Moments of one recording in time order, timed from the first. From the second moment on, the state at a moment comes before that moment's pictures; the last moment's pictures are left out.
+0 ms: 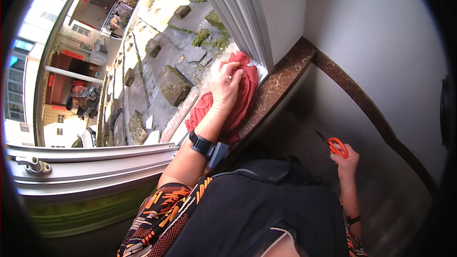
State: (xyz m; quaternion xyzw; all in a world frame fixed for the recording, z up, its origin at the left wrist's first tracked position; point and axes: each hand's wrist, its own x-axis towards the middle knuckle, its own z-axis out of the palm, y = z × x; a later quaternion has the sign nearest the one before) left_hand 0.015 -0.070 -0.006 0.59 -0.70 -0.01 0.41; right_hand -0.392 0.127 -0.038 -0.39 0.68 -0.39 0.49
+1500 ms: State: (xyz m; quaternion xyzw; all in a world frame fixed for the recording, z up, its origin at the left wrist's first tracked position) left_hand 0.030 -0.100 -0.021 0.55 -0.47 -0.29 0.62; right_hand -0.338 0.097 0.046 -0.48 0.58 -0.45 0.47
